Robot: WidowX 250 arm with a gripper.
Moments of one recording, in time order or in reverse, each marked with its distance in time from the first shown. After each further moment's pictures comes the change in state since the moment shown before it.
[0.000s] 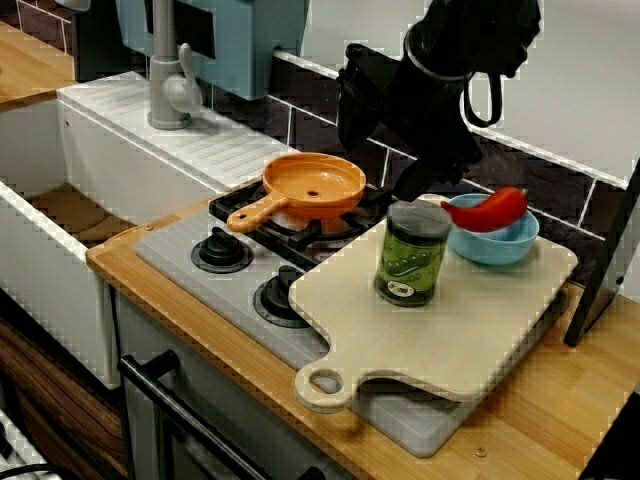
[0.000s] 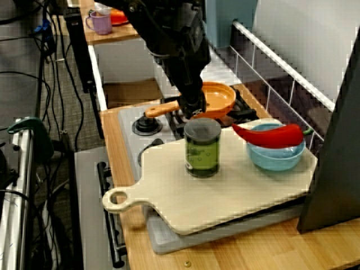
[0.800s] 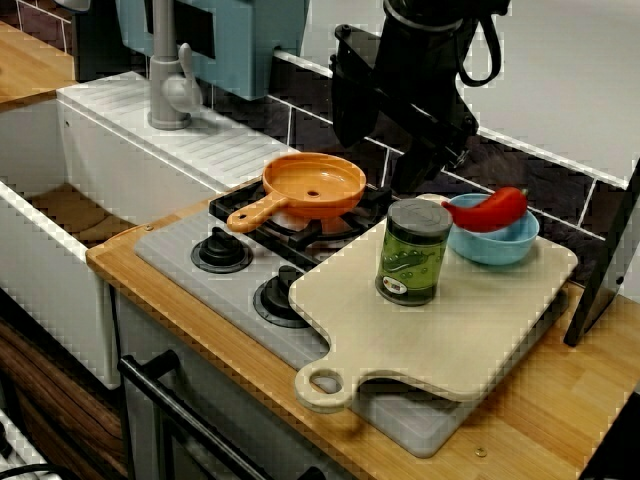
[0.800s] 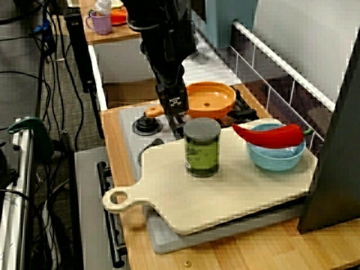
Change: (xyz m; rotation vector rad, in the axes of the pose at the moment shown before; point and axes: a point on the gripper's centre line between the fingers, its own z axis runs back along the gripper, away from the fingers) arm -0.014 -0.002 0.023 -0.211 0.079 -0.093
